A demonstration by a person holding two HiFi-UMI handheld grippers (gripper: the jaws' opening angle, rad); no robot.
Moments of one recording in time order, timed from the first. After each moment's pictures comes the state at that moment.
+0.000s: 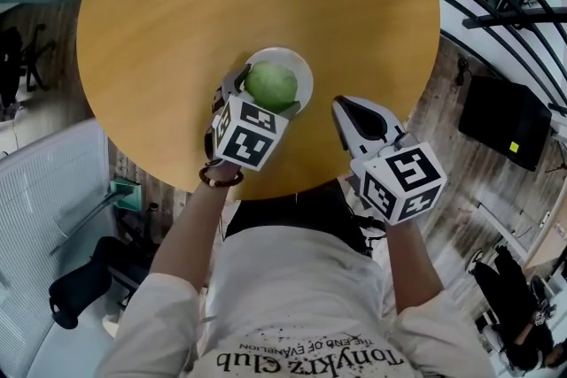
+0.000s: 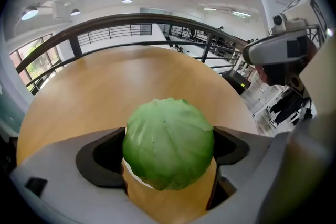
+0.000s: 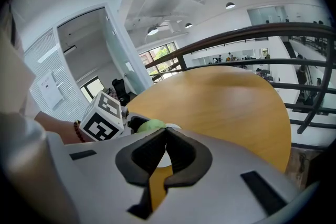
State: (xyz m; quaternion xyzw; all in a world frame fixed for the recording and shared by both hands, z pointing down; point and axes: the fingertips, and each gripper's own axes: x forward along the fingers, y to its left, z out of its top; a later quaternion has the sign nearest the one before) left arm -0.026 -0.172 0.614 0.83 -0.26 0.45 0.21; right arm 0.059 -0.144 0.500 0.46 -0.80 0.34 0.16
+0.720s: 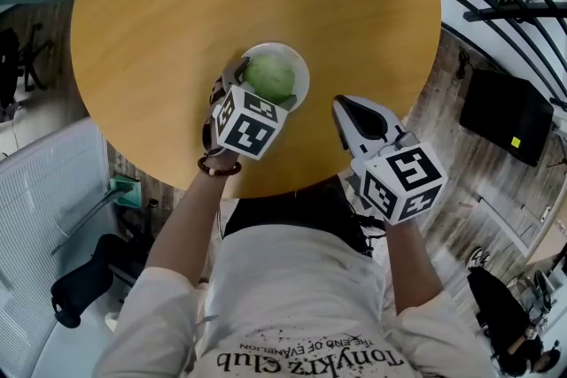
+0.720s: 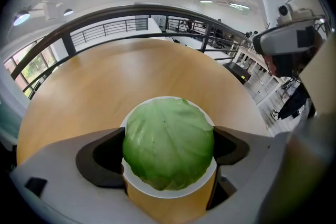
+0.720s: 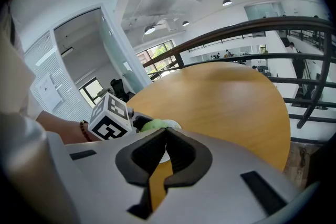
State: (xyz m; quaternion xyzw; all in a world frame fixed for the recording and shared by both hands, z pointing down) left arm -0.024 -0.179 0.641 0.82 -0.24 0.48 0.20; right arm 0.065 -0.143 0.514 0.46 -0.80 0.36 0.16
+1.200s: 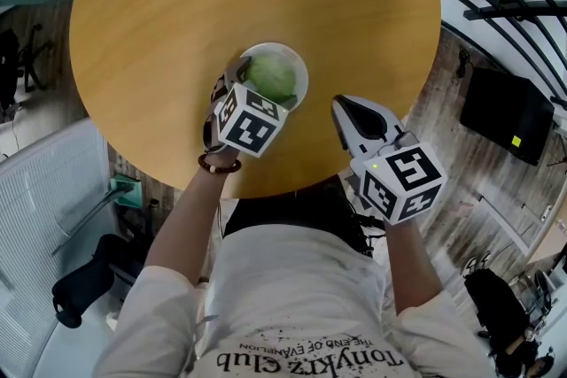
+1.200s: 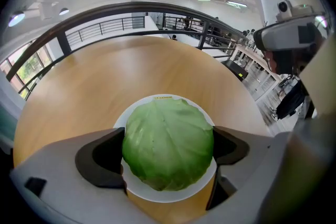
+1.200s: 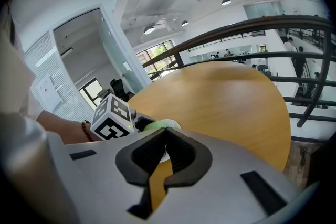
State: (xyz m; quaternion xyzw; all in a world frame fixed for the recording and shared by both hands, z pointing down) left arm -0.019 -0.178 0.650 0.82 -0.22 0.49 0.20; right arm 0.066 -0.144 0.516 0.46 -0.79 0.36 0.16
